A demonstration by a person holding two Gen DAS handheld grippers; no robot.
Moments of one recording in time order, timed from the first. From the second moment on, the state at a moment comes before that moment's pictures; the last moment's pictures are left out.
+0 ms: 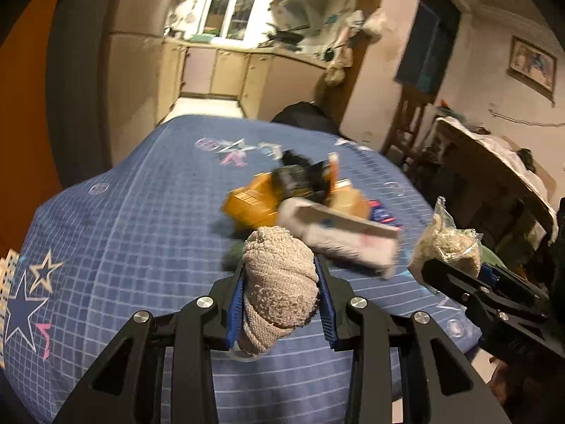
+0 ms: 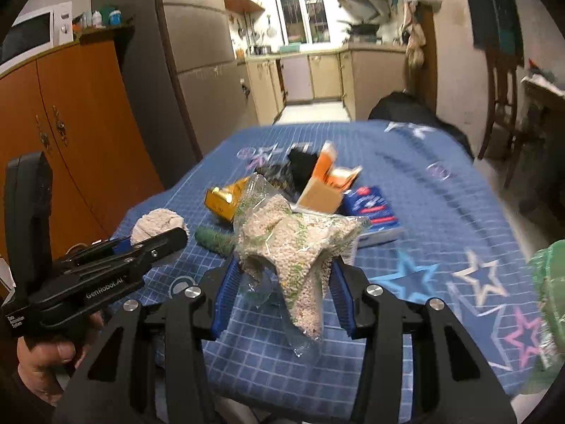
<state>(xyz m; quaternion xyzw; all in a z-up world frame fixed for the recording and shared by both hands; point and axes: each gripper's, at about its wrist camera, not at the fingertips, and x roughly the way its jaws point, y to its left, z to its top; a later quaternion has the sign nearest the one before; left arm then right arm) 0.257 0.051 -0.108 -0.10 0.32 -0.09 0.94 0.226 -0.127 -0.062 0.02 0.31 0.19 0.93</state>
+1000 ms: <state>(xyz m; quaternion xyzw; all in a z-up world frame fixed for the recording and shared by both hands) 0.301 -0.257 -0.007 -0.02 0.27 -0.33 0.91 0.192 -0.397 0.015 0.04 0.25 -0.05 0.97</state>
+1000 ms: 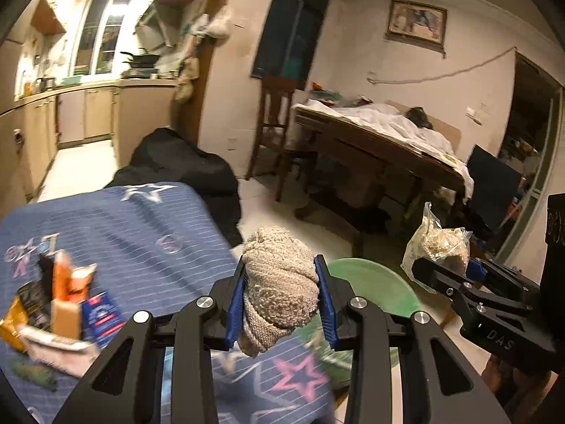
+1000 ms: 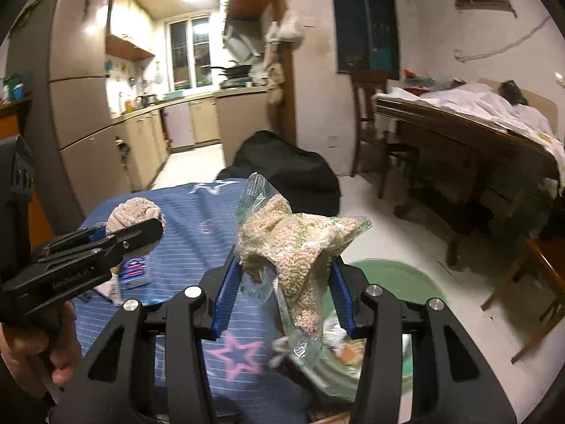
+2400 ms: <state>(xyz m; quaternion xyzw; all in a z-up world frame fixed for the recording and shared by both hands) 0.407 -0.510 -0.132 0.06 0.47 -0.40 0.78 0.244 -0.587 -0.077 0.19 0.47 -0.05 0.86</state>
